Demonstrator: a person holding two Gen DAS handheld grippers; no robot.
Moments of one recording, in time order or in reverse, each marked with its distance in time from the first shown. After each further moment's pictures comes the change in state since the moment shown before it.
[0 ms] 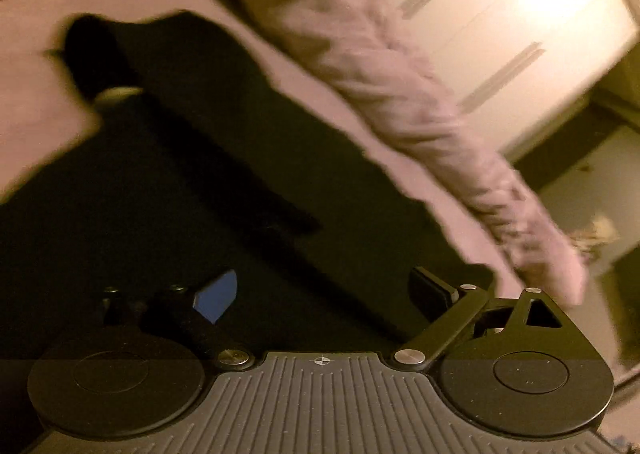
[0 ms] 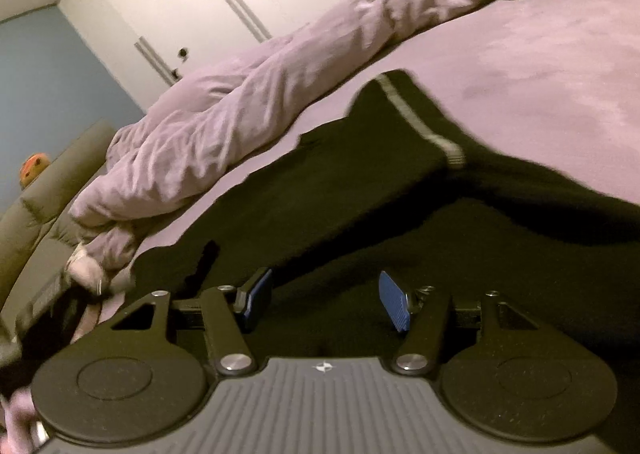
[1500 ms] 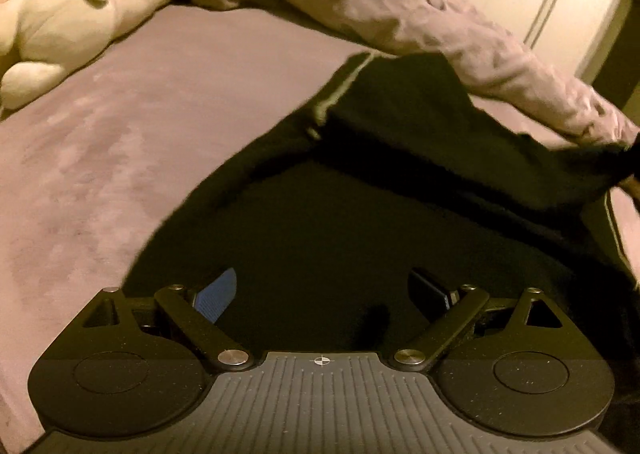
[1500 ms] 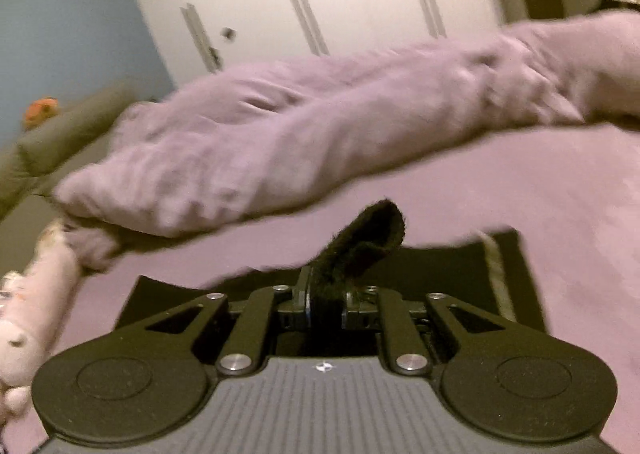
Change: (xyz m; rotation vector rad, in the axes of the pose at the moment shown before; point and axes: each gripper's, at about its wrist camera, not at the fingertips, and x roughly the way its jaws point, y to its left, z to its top) left arm -0.029 0.022 -0.013 0.281 0.031 0.310; right arm 0.113 0.066 0.137 -0.270 -0.016 -0.046
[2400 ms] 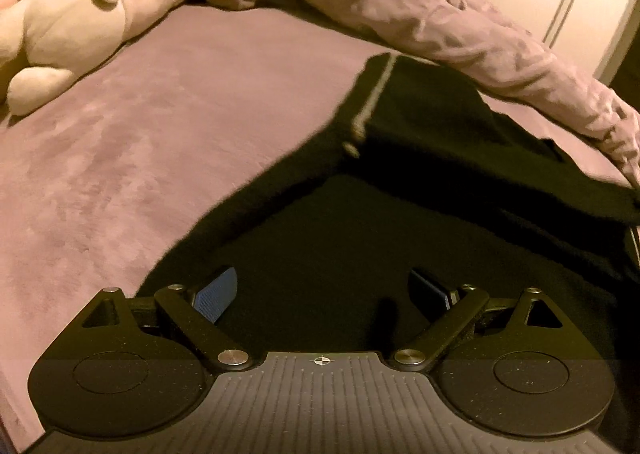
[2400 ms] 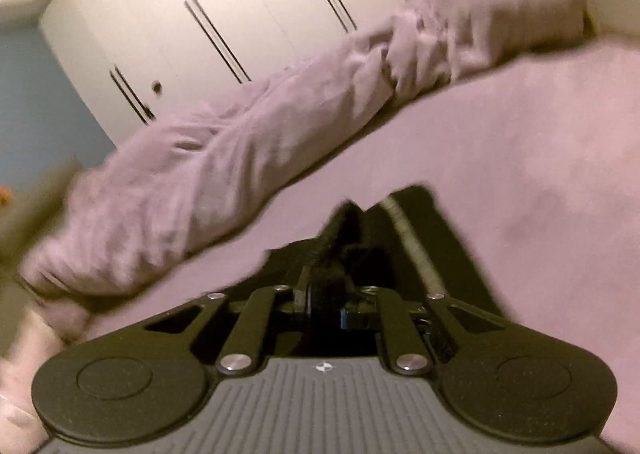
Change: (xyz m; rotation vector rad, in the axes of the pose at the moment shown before) left arm 0.009 0.007 0.014 -0.029 0.001 0.061; right arm -0.006 -0.067 -0.033 0.210 -0.086 -0.095
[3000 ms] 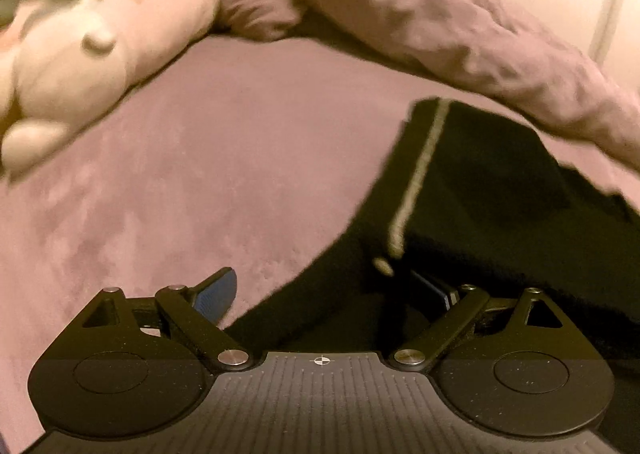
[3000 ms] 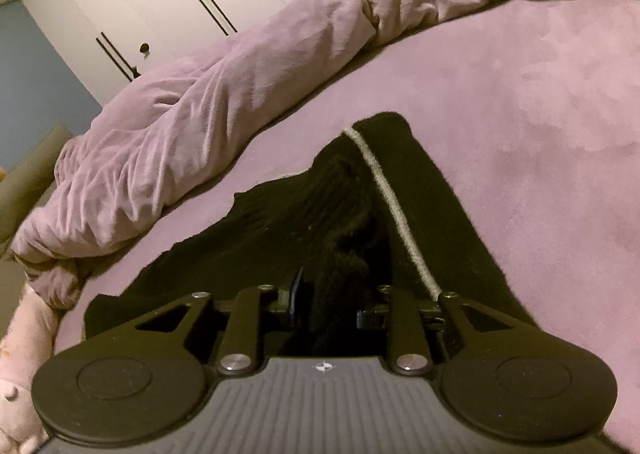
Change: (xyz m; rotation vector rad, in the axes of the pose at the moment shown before) left arm 0.061 -0.014 0.060 -0.048 -0.065 0.164; right arm 0.025 -0.029 -0.018 0.034 0.148 0.023
